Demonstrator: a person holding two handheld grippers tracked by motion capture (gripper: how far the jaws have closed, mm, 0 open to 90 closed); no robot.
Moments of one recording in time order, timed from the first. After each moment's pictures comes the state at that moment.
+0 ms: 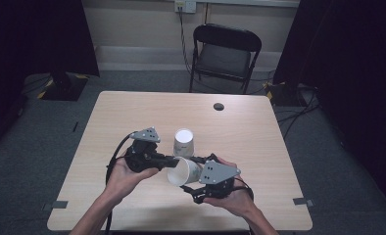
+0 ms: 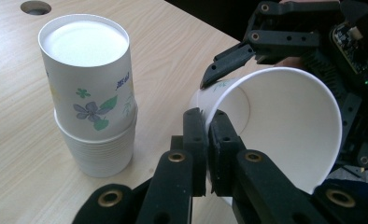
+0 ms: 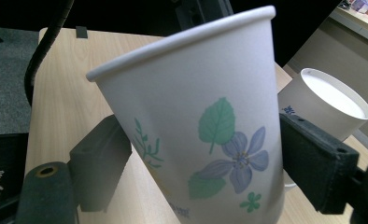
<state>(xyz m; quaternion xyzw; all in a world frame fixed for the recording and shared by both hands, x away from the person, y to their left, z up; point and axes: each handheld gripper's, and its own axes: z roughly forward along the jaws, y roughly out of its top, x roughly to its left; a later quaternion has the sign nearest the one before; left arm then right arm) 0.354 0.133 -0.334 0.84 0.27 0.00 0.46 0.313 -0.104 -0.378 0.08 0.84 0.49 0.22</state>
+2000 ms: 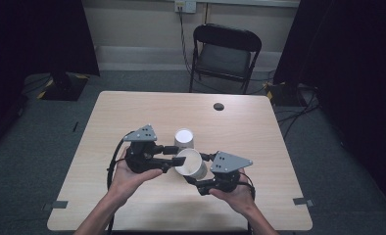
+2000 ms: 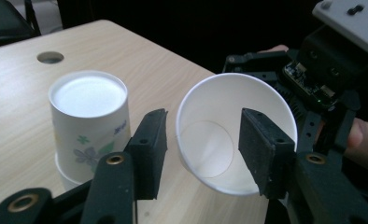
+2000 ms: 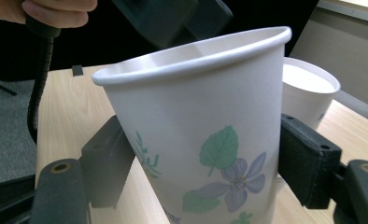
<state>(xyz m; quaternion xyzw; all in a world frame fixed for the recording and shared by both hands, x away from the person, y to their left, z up) 0.345 0.135 -0.324 0.79 0.27 0.04 0.54 0.328 -0.123 -0.380 0.16 0.80 0.55 0.17</state>
